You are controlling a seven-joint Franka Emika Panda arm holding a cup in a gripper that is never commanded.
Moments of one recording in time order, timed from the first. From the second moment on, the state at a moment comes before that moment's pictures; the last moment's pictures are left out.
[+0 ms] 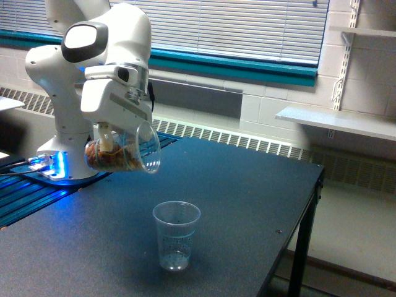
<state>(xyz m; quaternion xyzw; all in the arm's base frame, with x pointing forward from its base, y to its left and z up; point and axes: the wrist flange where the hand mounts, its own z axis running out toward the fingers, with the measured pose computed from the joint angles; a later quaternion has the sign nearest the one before) 0.376 -0.256 0.337 0.90 -0.33 0.20 0.18</state>
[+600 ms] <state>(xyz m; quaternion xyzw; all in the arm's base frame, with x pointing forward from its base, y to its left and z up) 0.379 -0.247 0.329 0.91 -0.32 0.18 0.22</state>
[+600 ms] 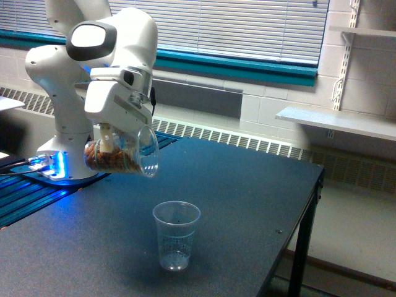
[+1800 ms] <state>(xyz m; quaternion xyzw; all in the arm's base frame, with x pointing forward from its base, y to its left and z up) 0.402 -0.216 0.308 0.90 -0.28 0.13 0.30</state>
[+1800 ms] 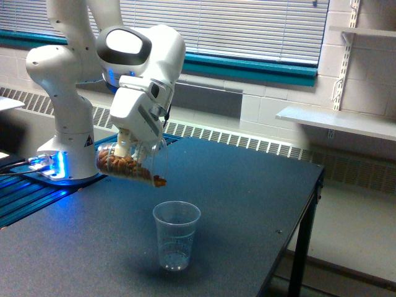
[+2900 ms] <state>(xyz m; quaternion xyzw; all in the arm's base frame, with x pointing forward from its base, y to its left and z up) 0.419 -0.200 0.314 0.89 -0.25 0.12 0.37</state>
